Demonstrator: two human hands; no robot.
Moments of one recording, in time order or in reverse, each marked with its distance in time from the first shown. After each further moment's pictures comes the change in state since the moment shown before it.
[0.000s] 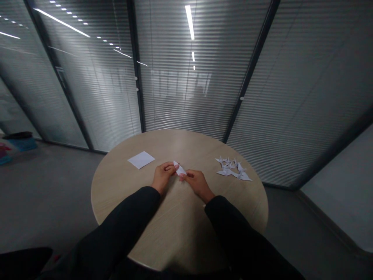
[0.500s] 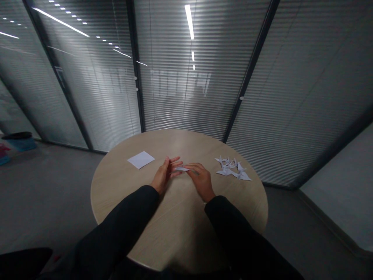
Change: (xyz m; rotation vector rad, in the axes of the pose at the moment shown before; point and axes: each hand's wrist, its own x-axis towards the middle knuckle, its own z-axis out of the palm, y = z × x) left_hand -0.001 0.003 0.000 -0.193 -0.139 -0.099; right_hand -0.003 -0.014 -0.009 -0.111 0.282 -0.364
